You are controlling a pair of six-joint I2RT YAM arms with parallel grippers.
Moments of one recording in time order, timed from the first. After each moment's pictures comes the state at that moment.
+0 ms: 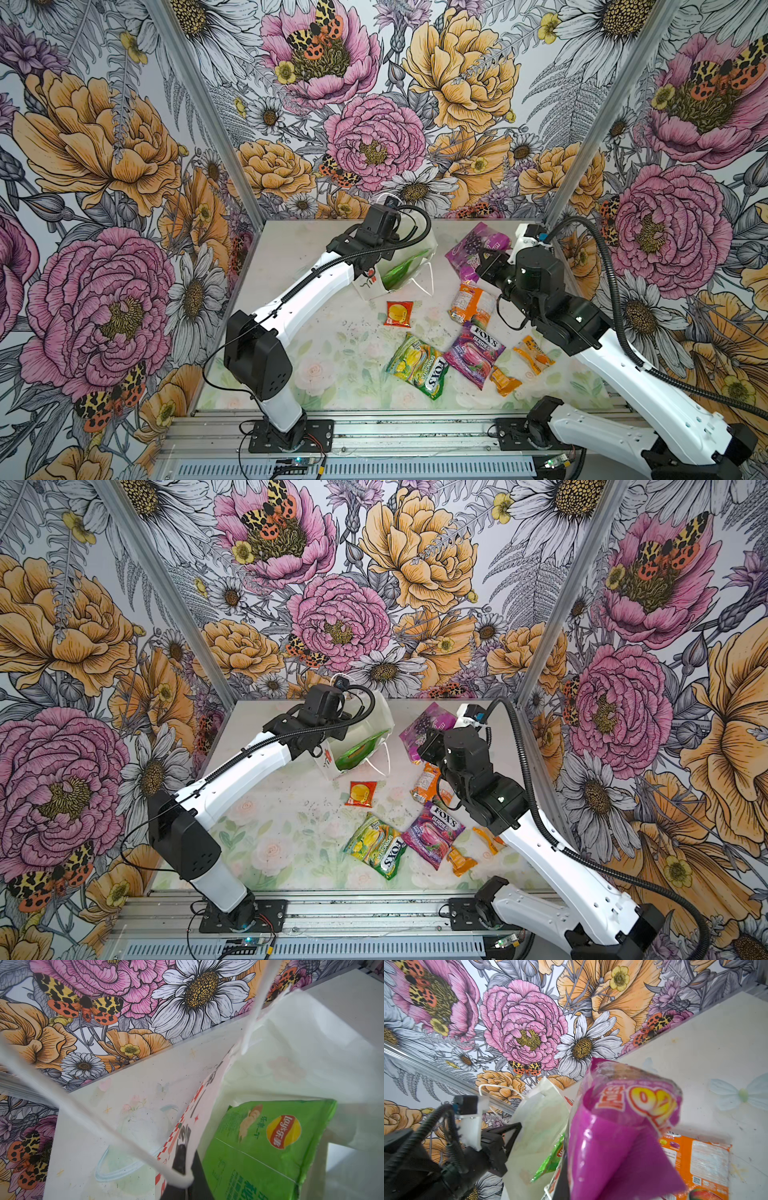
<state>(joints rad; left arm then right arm) -0.62 1.68 1.62 -0.60 -0.40 -0.01 0.63 1.00 1.18 -0.49 0.32 0.82</state>
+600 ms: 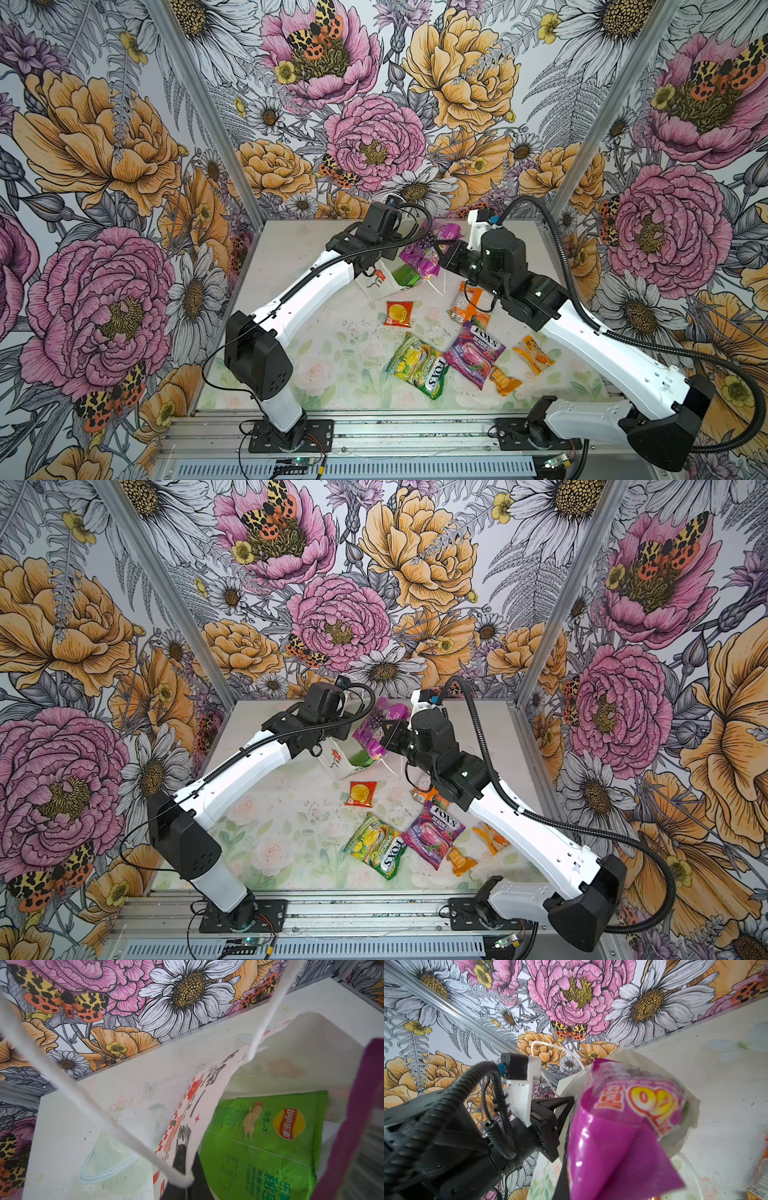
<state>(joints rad) -0.62 1.68 1.66 -0.64 -0.33 -0.05 0.70 1.25 1.28 -0.33 0.07 0.85</state>
